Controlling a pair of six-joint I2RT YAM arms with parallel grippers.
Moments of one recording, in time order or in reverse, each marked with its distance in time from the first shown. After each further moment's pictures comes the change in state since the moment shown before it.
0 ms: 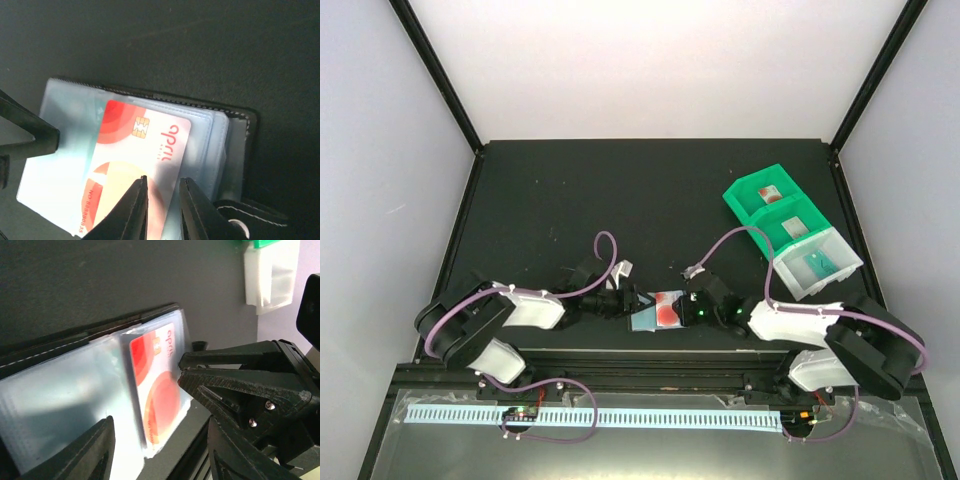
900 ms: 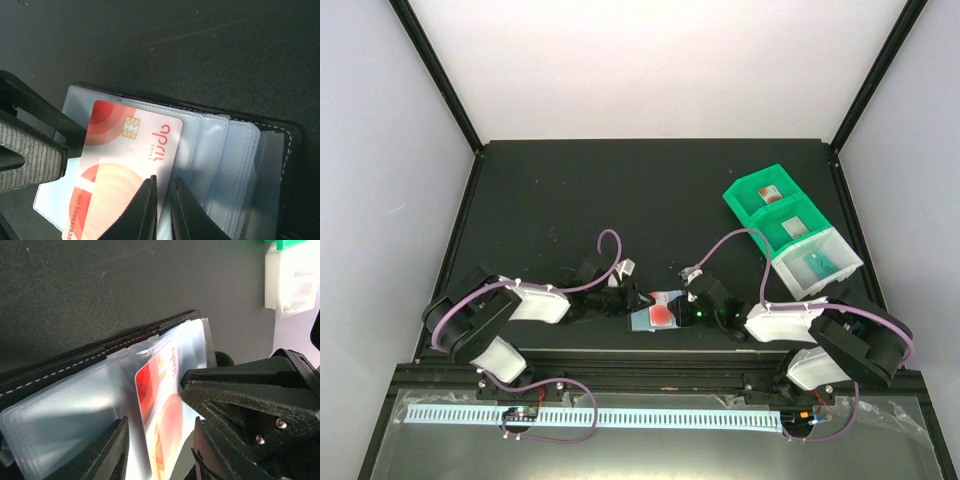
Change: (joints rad) left arm 0.001 0.043 0.058 -0.099 -0.027 0.035; right arm -0.001 0.098 -0.047 0.211 -0.064 0.016
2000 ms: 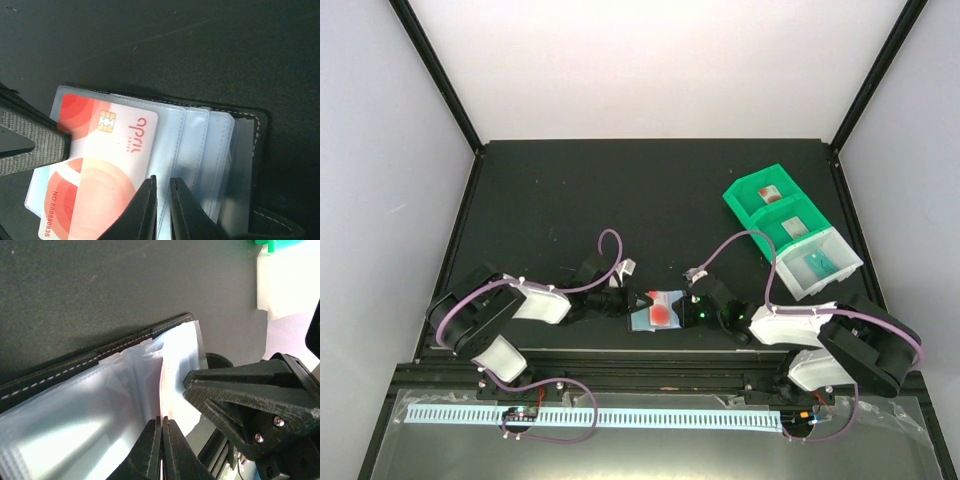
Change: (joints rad) left arm -0.002 0.043 -0.002 0.079 0.013 -0.023; right arm 0.000 -0.048 -0.022 -0.033 0.042 0.026
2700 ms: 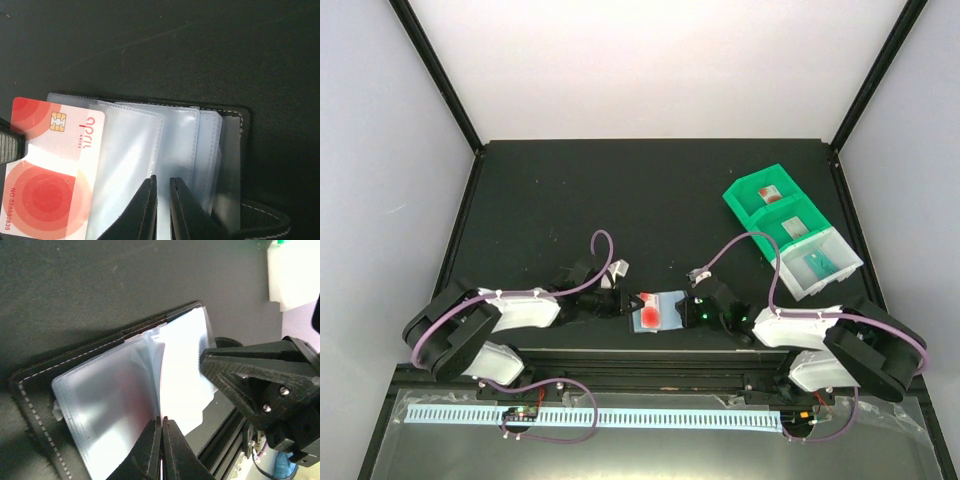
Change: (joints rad) left arm 0.021 -0.158 -0.021 -0.195 -0.023 0.089; right arm 0.000 -0.035 -0.020 -0.015 0.032 0.007
